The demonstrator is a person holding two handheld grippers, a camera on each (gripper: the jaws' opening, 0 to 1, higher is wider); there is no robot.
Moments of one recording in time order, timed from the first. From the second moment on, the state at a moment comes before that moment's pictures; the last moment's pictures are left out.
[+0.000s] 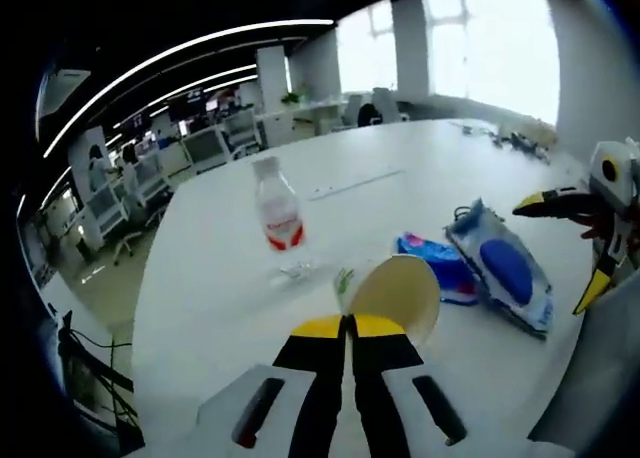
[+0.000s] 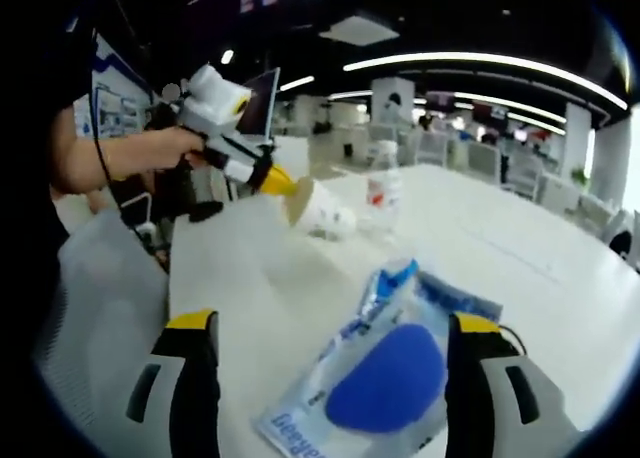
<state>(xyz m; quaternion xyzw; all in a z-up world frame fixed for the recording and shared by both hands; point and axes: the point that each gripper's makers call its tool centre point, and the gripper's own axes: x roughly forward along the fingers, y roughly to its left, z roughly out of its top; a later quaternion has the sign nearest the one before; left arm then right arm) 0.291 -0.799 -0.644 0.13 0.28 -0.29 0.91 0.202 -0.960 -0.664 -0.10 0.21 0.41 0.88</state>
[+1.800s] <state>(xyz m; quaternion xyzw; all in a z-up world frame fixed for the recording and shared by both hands) 0.211 -0.858 -0.618 0.11 0.35 -0.47 0.80 0.193 -0.879 -0.643 -0.26 0.11 0.51 0.81</state>
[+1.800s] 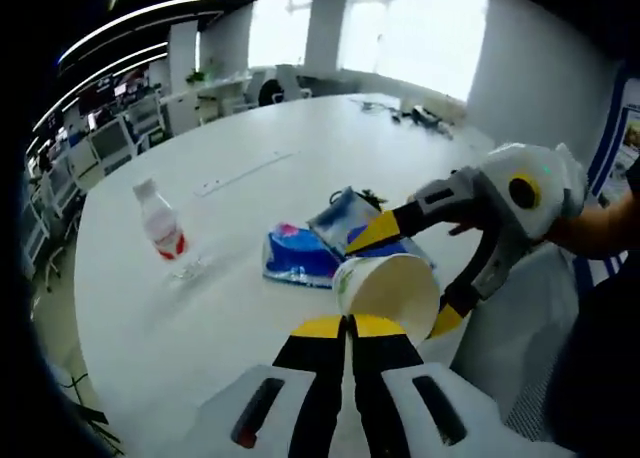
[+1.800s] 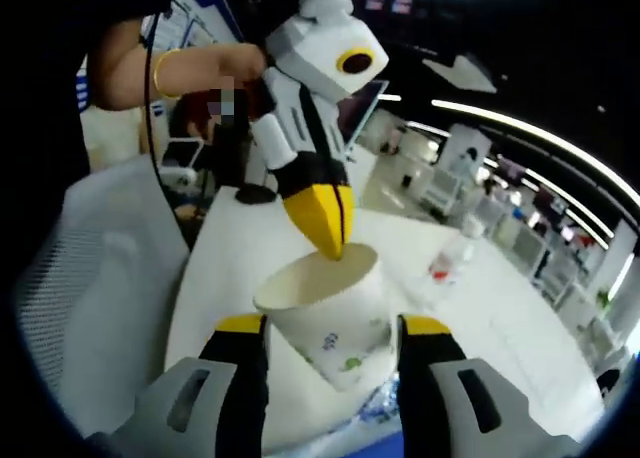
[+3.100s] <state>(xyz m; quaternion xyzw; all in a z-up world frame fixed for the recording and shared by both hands) 0.227 -0.866 -0.583 0.05 0.24 -0.48 0.84 0.181 -0.883 -0.641 -0.20 0.13 0.52 0.82</state>
